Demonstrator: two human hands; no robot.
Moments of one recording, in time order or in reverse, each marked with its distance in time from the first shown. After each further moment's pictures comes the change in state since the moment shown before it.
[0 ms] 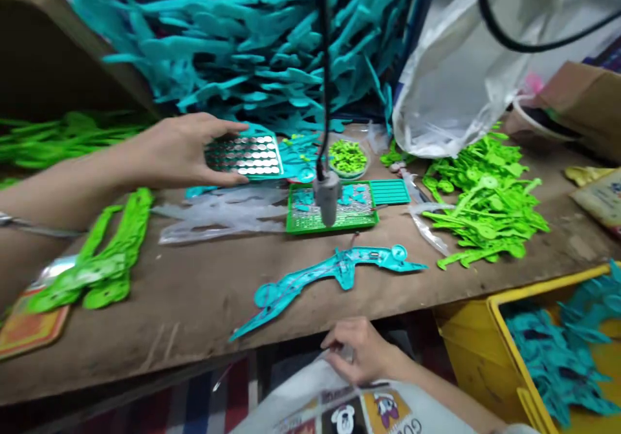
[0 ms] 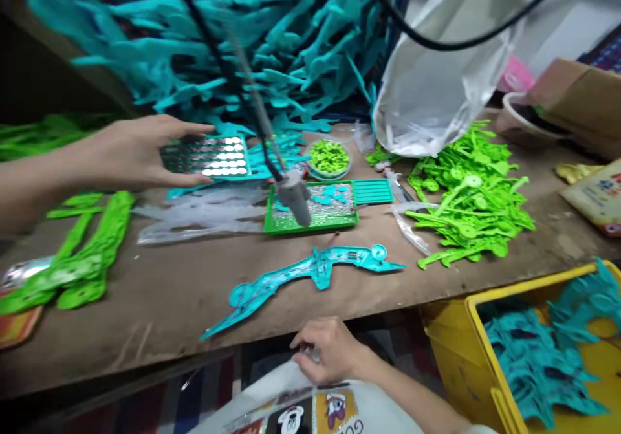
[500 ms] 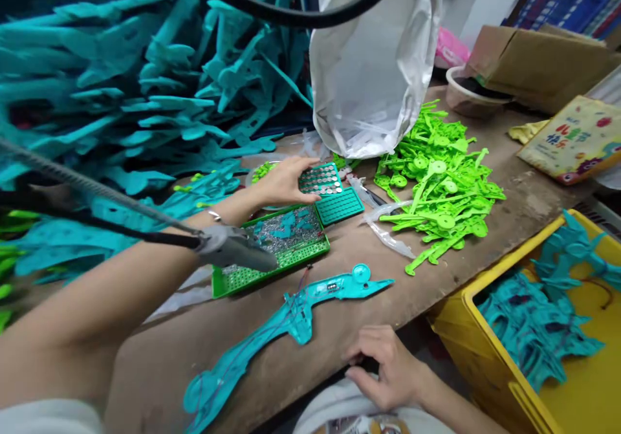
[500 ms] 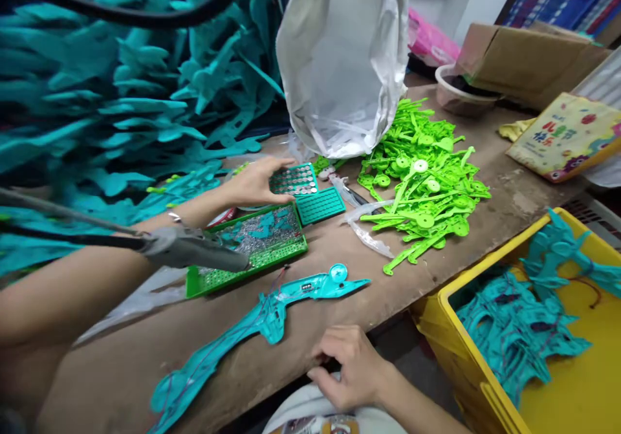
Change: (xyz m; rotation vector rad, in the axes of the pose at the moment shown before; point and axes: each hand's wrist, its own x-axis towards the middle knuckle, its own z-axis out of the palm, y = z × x) left_hand 0.212 0.171 0.146 -0.283 -0.074 0.436; right_hand -0.037 0.002 -0.095 0.022 0.329 0.185
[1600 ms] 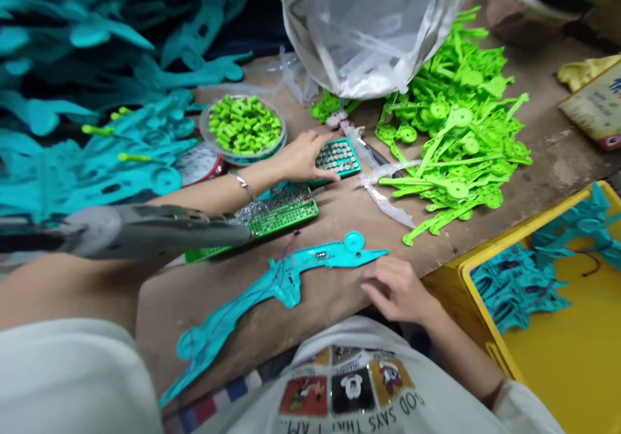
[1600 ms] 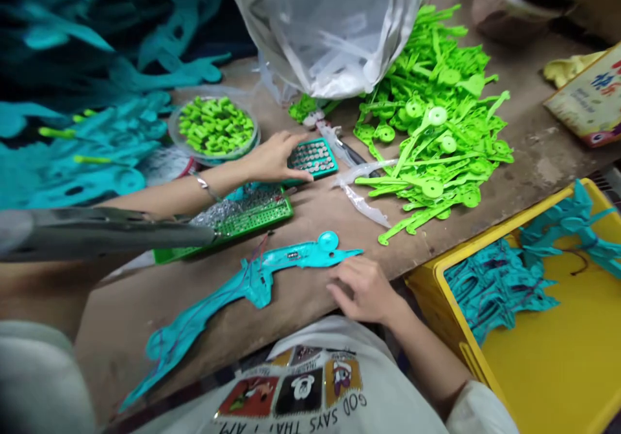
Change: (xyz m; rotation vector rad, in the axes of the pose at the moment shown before) left_hand 0.021 0.006 0.104 -0.156 -0.162 -0.041; right_hand 0.023 0.027 -0.071 -0.205 0.014 0.012
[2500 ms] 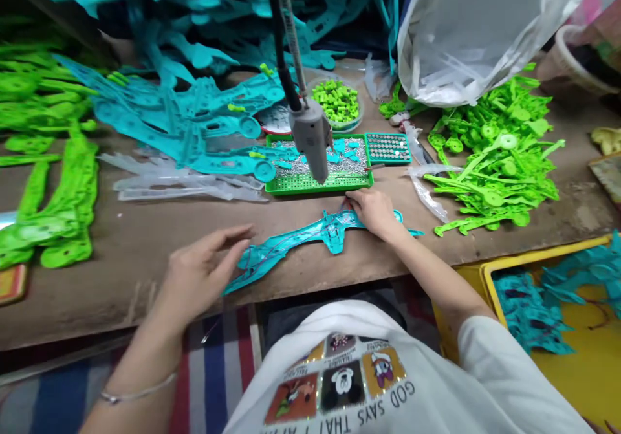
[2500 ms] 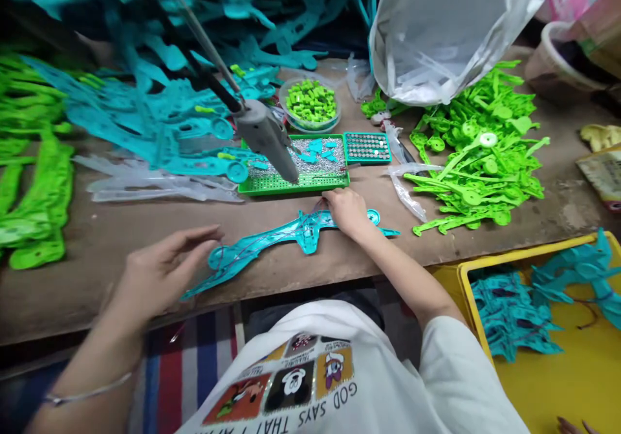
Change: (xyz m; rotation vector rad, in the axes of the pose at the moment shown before) left_hand -0.411 0.108 0.036 -0.156 0.578 -0.679; right_hand 0.139 -0.001 0.086 -0.529 -0.231 0.057
